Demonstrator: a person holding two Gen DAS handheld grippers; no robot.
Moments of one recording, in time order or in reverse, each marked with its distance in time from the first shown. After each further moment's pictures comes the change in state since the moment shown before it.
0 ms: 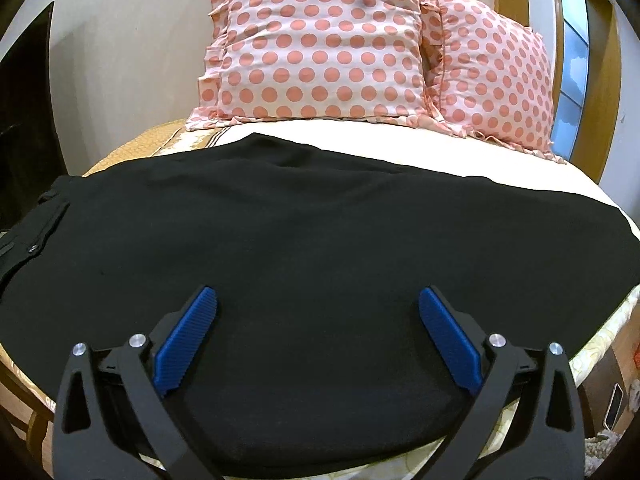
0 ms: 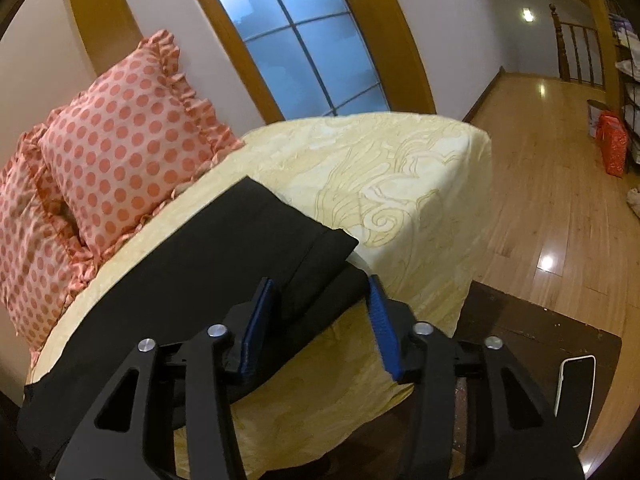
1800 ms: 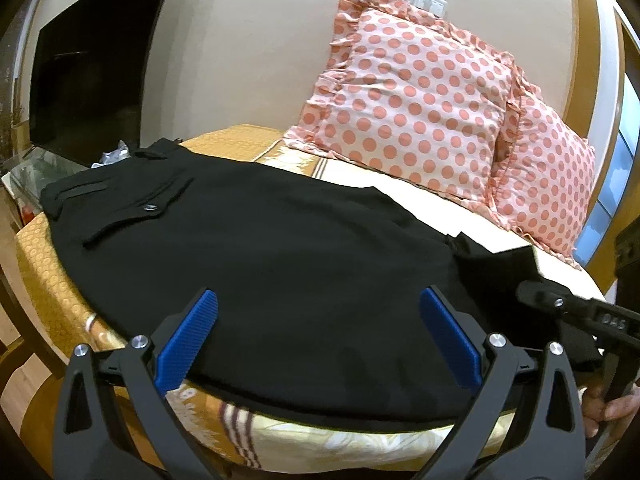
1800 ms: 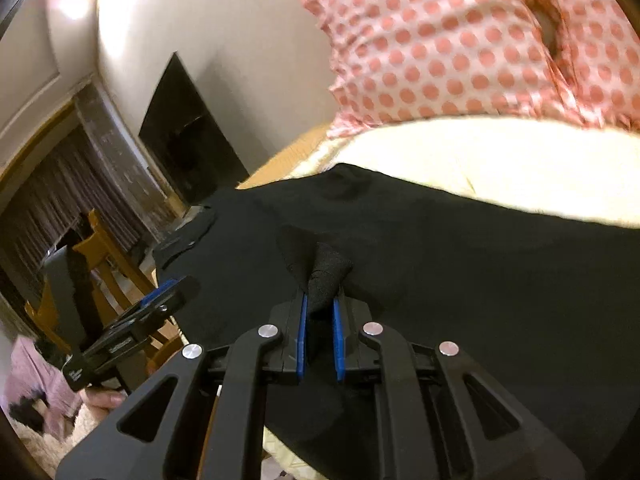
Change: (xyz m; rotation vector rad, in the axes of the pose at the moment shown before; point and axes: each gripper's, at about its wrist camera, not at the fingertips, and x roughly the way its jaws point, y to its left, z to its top) left arm -0.059 0.094 -0.007 -0.335 -0.123 0.074; right arm -0.077 0.410 -0.201 -0.719 0.536 1.021
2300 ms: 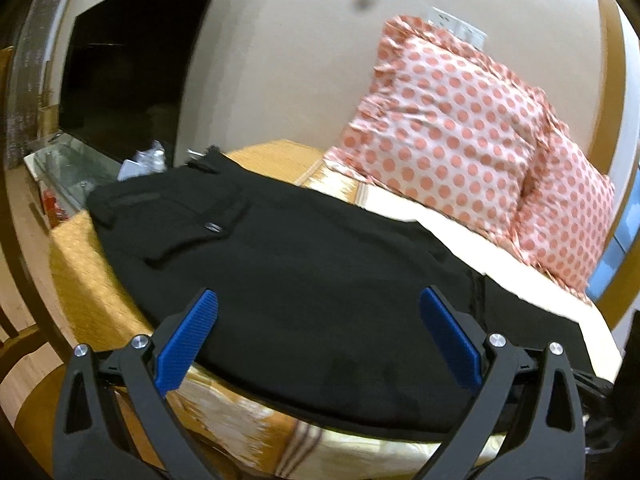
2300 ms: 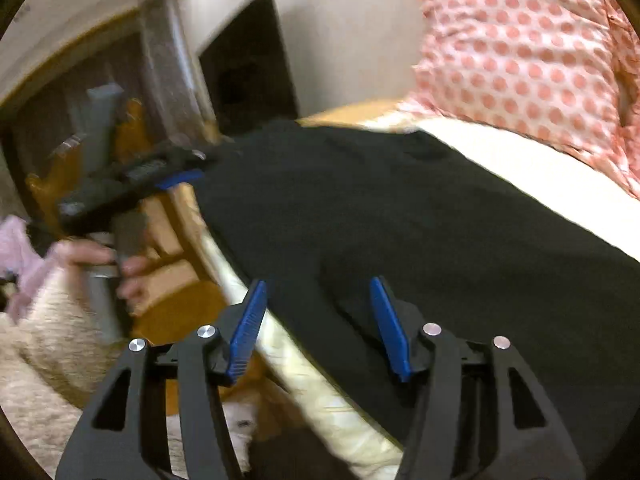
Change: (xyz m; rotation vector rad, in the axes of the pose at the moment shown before) left arm -0.019 0.039 0.016 -0.100 -0.065 0.082; right arm -0.006 0.041 -0.043 -0.323 0.076 0.078
